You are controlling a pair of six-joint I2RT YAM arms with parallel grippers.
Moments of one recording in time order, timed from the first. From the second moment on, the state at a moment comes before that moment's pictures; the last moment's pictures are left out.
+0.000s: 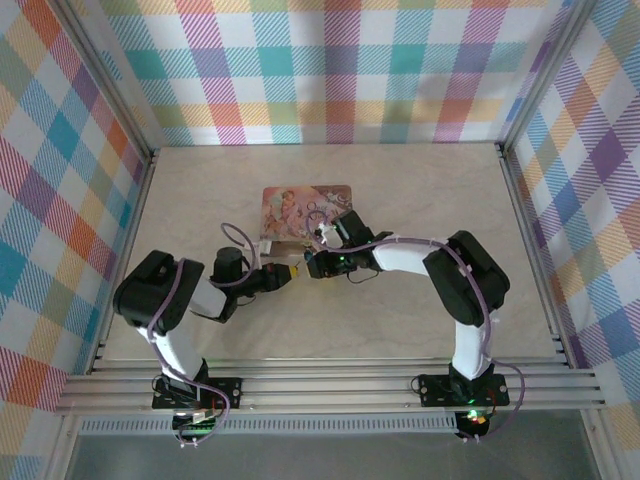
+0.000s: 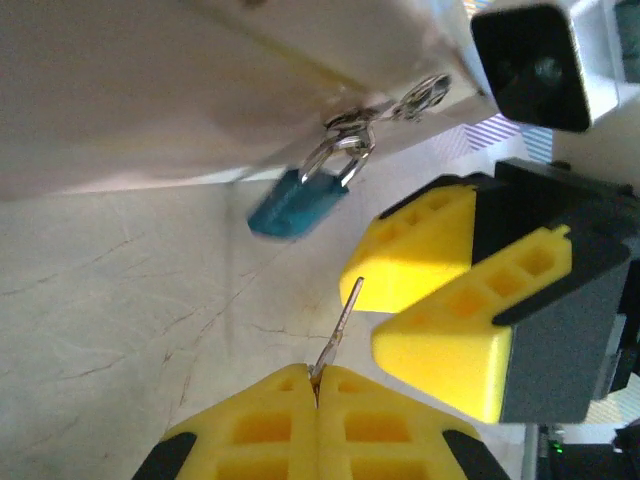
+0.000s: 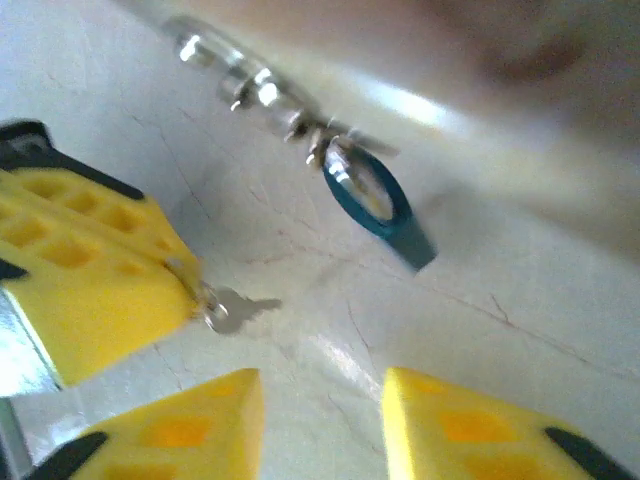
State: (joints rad) left arm -0.30 1.72 0.34 0.92 0.70 -0.67; right arm 0.70 1.89 1.08 -0.13 -0.45 0.38
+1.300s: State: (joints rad) left arm -0.30 0.89 0.28 0.08 0.37 -0.43; right arm 0.94 2.12 1.54 -0.53 0.36 0.71
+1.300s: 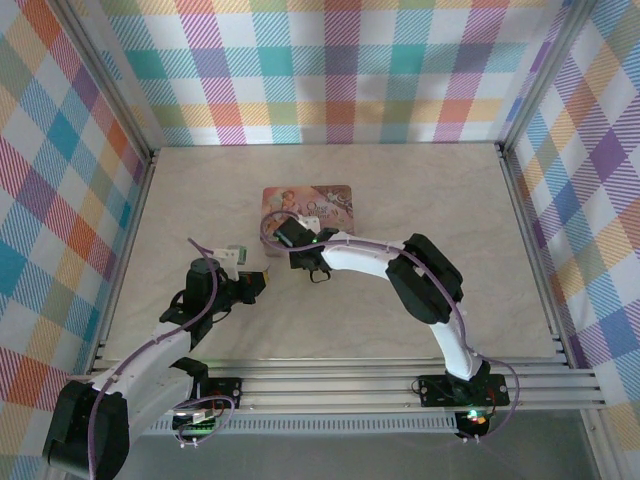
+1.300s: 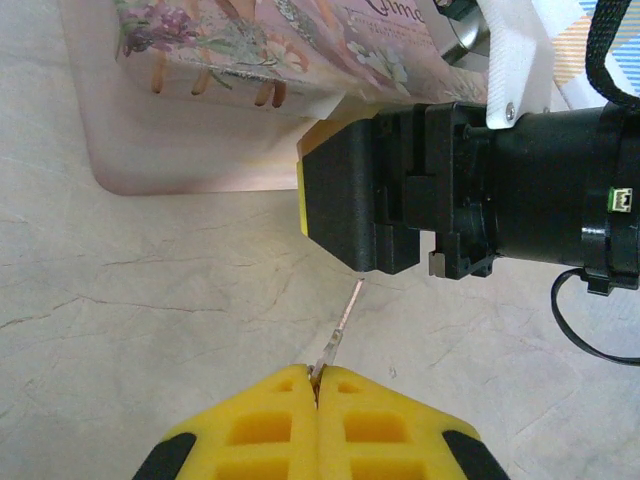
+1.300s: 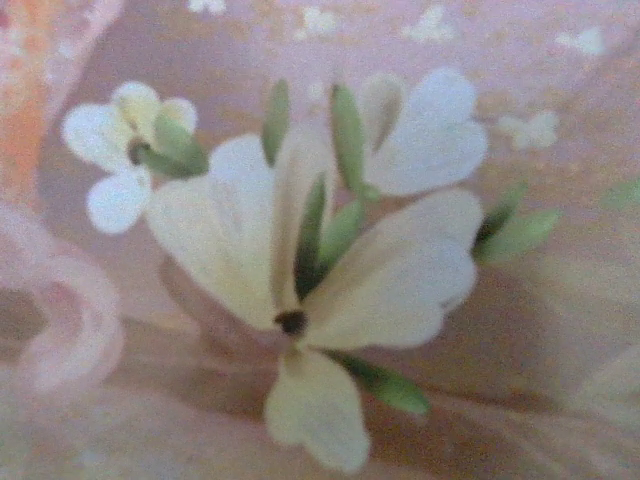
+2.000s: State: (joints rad) left arm -0.30 0.87 0.26 0.08 0.38 -0.42; right arm 0.92 2.14 1.54 -0.46 0.38 0.63
